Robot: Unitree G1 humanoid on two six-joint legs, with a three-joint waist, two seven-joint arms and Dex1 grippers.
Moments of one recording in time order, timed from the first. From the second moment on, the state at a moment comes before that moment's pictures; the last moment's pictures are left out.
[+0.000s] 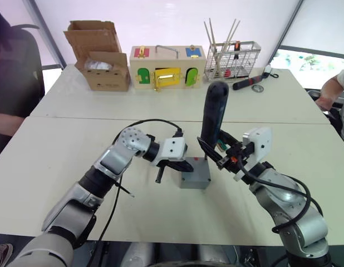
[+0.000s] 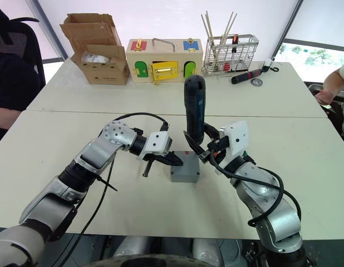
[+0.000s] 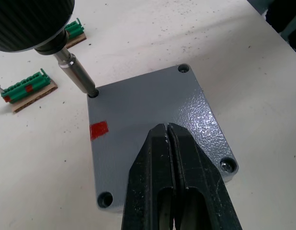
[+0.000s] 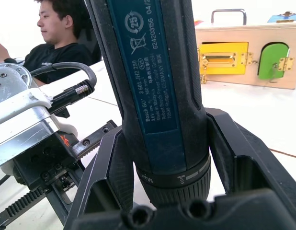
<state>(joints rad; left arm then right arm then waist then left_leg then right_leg) -0.68 0.43 -0.49 0.10 -0.10 0.21 -1.31 0.00 -0.41 0.04 -0.72 0.37 0.58 0.34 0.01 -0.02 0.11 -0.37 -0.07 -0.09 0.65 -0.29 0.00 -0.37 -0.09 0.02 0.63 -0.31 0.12</state>
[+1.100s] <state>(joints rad) -0.78 0.42 -0.18 0.06 -0.39 0.51 -1.28 -0.49 -0.79 -0.39 -0.61 1.27 1.01 0.23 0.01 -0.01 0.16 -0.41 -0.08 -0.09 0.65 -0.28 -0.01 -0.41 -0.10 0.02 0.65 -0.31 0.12</state>
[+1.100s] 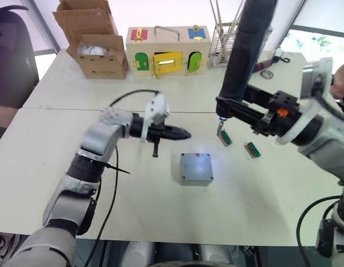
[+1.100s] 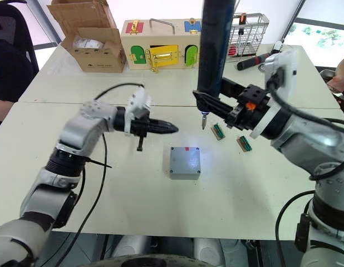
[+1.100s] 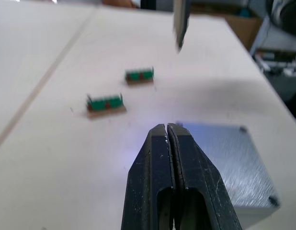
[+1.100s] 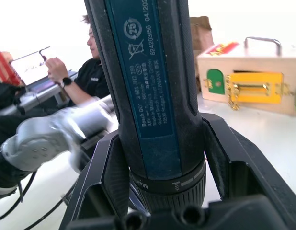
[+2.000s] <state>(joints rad) -0.66 0.39 -0.38 -0.13 -0.33 0.38 -1.28 -0.32 -1.40 -0.18 0.09 1.03 1.54 0.60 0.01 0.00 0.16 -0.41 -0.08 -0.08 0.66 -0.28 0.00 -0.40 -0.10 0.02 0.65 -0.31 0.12</state>
